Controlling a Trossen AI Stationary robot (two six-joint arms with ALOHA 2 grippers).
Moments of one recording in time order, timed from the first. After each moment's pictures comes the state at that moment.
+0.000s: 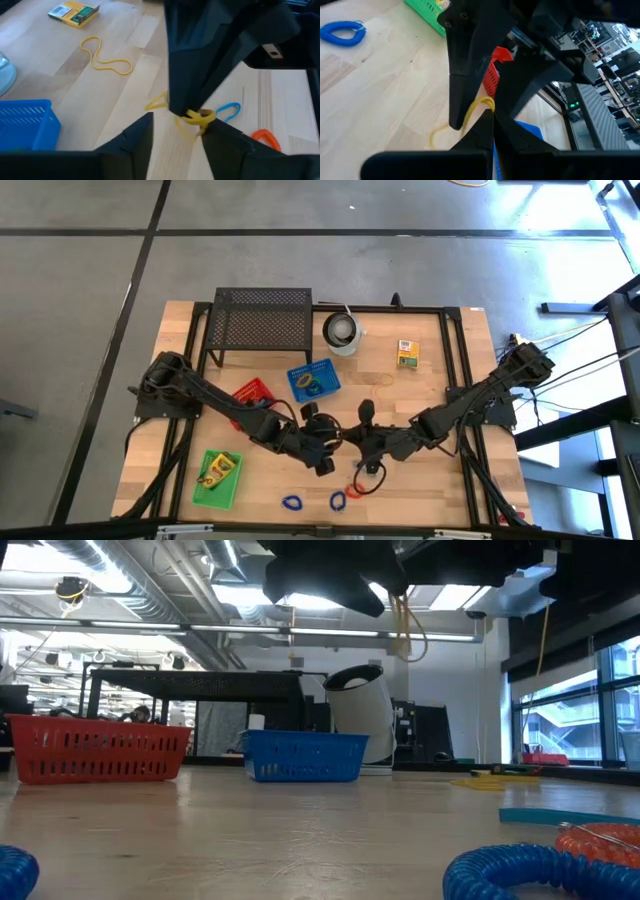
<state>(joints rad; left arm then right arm) -0.43 1.86 1.40 -0.30 -0.55 -0.52 0.57 1.55 0.84 0.23 0.61 -0.45</state>
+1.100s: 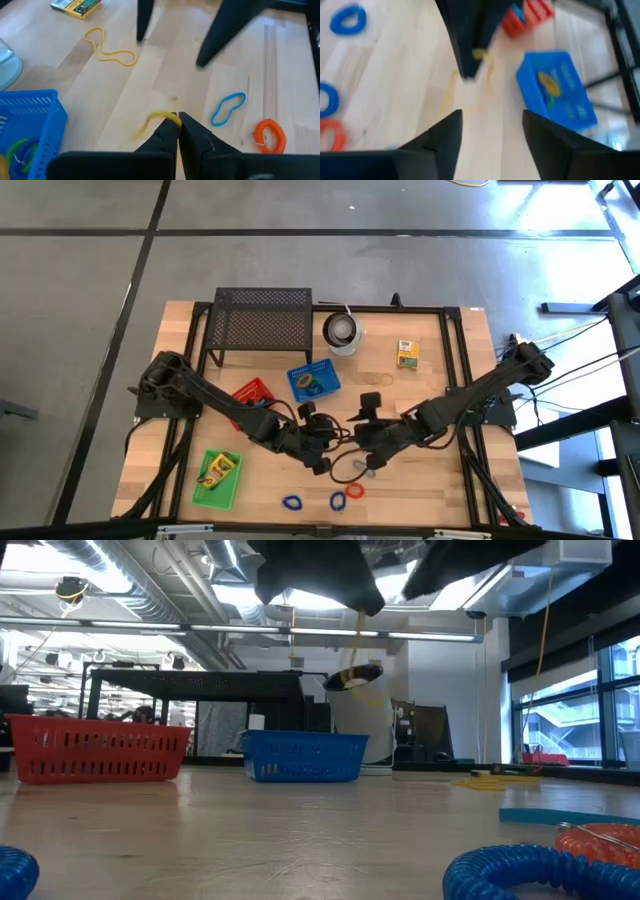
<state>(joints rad) -0.43 1.85 1.40 -0.36 -0.54 -0.54 0.53 1.55 1.16 -0.53 0.50 0.11</state>
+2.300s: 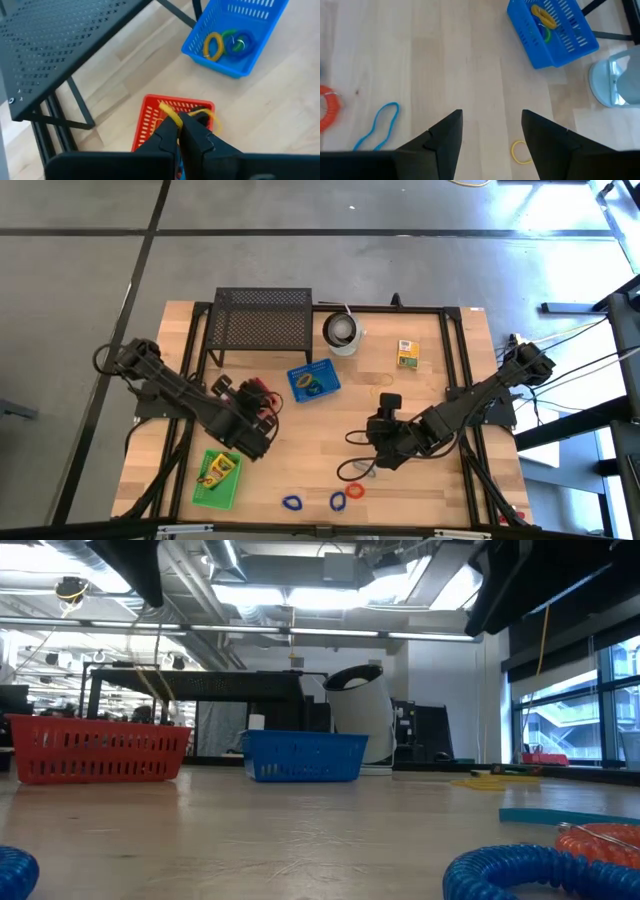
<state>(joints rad) -0.54 1.60 1.40 -1.57 -0.71 -1.46 0.59 1.55 1.16 -0.81 0.55 0.47</state>
